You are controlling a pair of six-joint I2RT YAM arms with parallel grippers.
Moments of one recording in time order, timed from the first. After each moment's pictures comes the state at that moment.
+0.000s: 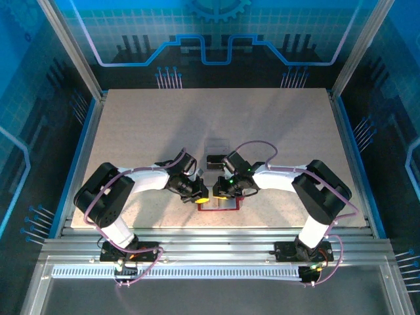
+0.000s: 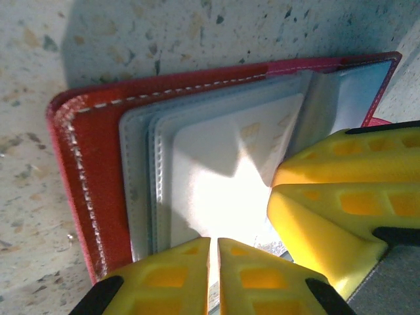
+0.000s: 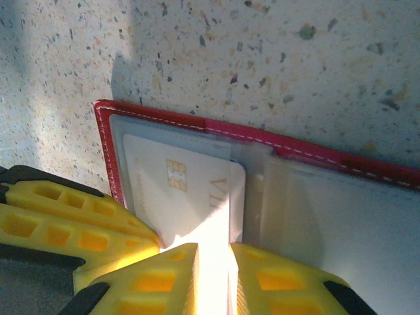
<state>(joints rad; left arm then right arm) -0.56 1.66 0.75 -0.29 0.64 -0.84 0.74 1.71 0.86 -0.27 -0.43 0.85</state>
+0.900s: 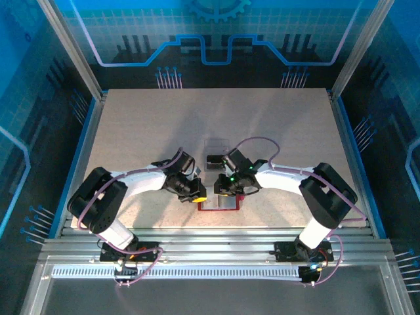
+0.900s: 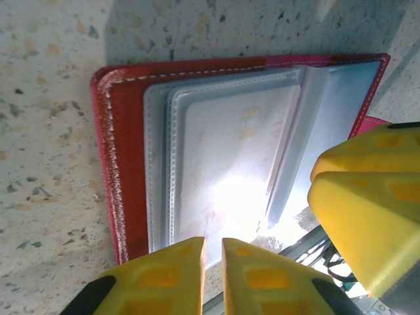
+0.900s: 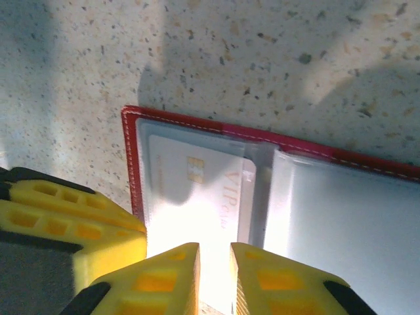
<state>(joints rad) -0.56 1.59 0.75 -0.36 0.59 -0.83 0.74 1.66 0.88 -0.33 -0.39 0.83</state>
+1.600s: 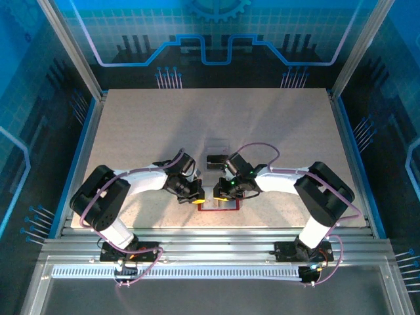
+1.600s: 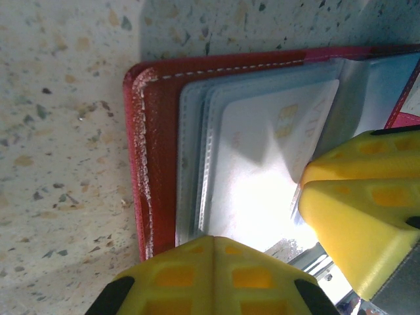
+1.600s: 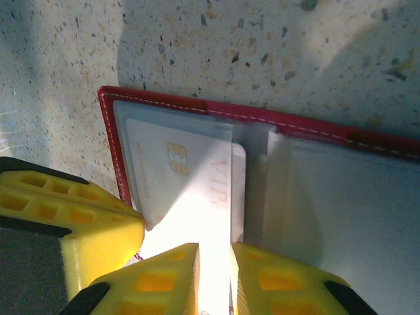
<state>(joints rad) -0.56 1.62 0.75 -0.38 0.58 -0.79 0.74 1.69 0.82 -0.21 -0.45 0.88</state>
